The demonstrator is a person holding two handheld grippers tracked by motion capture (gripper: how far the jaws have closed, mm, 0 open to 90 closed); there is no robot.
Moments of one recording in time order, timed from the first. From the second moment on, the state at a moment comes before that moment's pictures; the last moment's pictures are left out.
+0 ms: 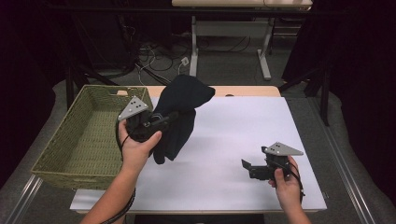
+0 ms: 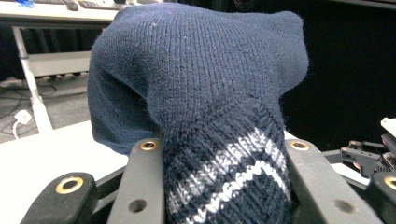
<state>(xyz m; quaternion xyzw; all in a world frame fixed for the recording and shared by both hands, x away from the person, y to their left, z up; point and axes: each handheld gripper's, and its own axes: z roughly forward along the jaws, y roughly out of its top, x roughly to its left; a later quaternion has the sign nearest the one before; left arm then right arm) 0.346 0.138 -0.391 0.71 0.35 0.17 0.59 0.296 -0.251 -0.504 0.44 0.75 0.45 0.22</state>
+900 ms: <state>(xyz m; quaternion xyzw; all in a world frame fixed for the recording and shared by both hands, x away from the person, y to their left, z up) 0.370 0.086 -0.455 0.74 0.36 0.11 0.55 0.295 -0.251 -0.504 0.43 0.75 0.45 0.22</state>
